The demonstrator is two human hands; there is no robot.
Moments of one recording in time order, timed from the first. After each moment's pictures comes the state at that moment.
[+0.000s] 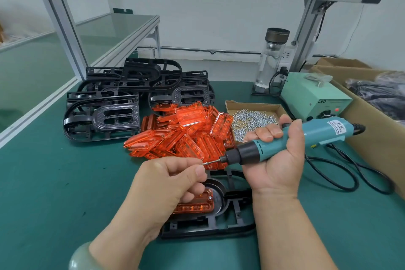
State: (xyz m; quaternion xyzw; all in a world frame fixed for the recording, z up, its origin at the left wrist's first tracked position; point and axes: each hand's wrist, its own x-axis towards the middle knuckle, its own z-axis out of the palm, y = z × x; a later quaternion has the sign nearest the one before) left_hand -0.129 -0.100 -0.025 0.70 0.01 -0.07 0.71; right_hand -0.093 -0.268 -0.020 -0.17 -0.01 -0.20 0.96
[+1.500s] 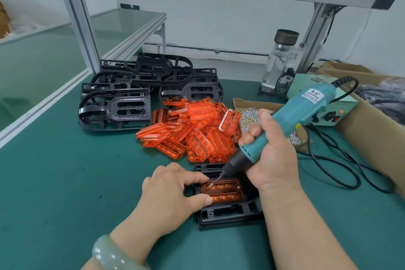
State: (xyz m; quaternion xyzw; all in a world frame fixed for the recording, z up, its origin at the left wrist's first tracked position) left_hand -0.136 -0.081 -0.057 0.94 -0.08 -0.04 0.32; right_hand -0.097 -0.254 -0.018 -0.37 0.01 -0.15 0.92
